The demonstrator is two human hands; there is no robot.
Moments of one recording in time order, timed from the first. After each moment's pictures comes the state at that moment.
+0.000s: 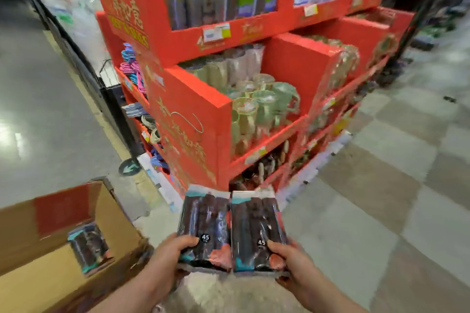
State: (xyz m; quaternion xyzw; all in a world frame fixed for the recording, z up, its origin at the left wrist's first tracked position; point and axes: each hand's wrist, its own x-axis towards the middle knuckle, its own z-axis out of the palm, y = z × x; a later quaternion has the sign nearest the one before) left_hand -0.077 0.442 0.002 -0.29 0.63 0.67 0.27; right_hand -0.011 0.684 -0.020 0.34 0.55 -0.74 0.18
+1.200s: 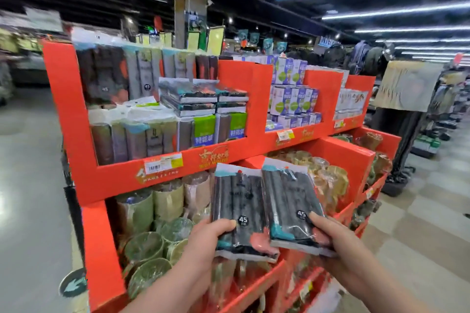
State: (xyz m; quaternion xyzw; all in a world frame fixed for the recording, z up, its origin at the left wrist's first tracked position) left_hand -0.328 0.709 0.190 -0.08 0.59 0.80 0.11; right_hand -0.293 0.927 0.211 0.16 0.60 -0.78 0.02
